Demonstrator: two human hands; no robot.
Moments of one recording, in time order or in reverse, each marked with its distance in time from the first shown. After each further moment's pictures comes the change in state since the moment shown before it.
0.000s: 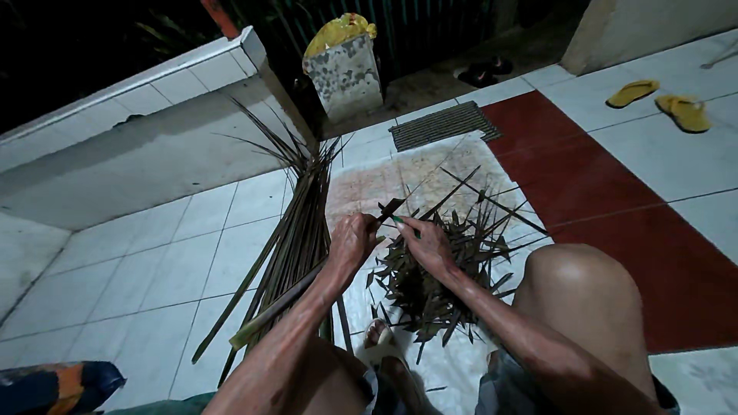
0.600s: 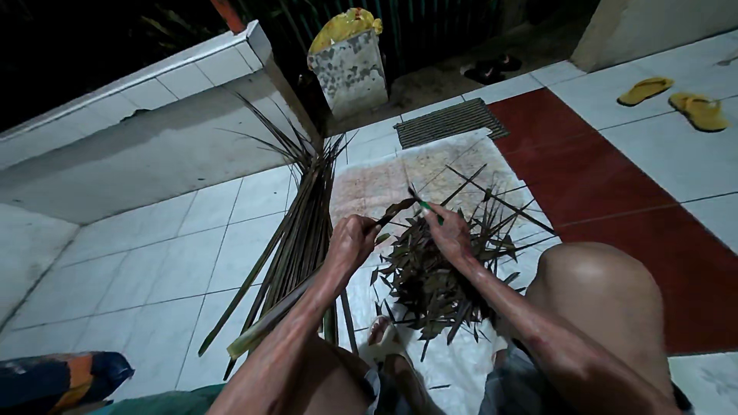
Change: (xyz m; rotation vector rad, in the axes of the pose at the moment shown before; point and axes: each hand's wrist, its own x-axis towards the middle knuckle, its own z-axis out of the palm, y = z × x) left_hand -0.011 -0.019 -0.006 -0.155 -0.044 -0.033; right_hand 0.019 0.027 -0.008 0.011 0.149 0.064
